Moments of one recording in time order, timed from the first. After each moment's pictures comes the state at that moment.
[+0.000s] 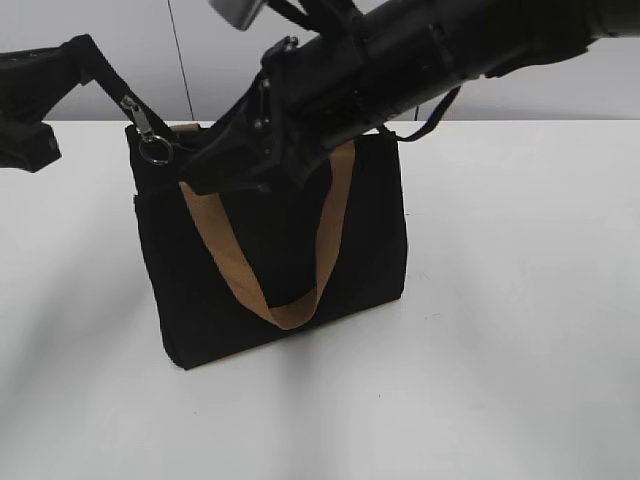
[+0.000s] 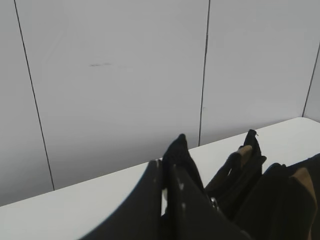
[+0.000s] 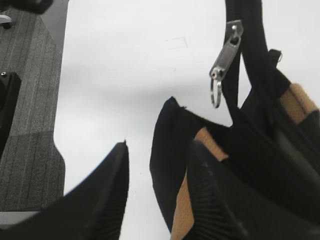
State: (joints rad) left arm -0.35 1.12 -0.44 0.23 -0.58 -0.07; right arm 0.55 1.74 -1.27 1.16 0.76 -1.51
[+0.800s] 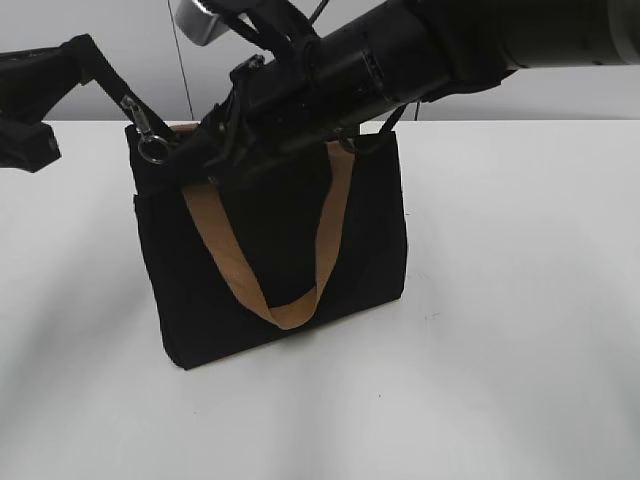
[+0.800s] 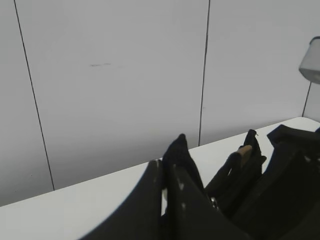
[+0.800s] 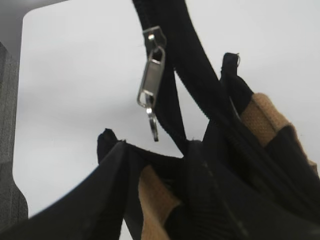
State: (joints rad) left arm -0.35 1.12 -0.44 0.23 -0.58 -0.07; right arm 0.58 1.88 -1.36 1.20 0.62 -1.46
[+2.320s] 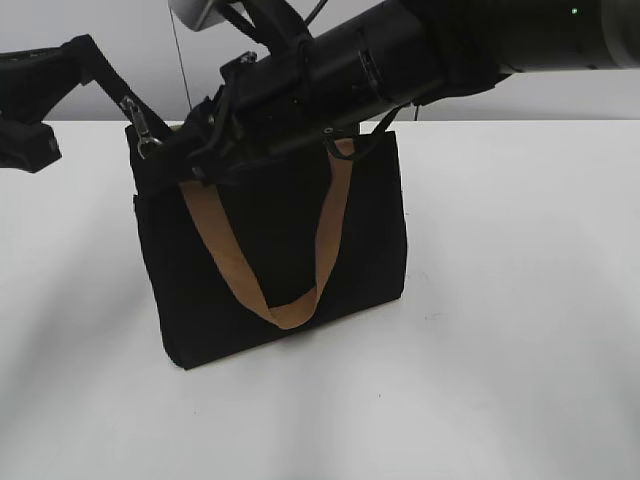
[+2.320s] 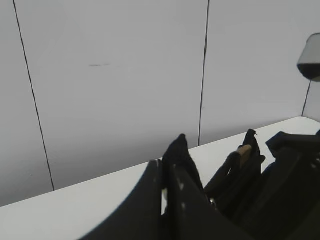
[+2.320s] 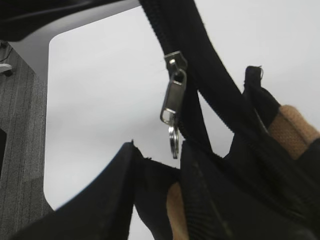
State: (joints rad) left arm -0.35 1.12 -0.44 0.24 -0.58 -0.07; right arm 0.59 1.89 -1.36 1.31 0.65 -1.46
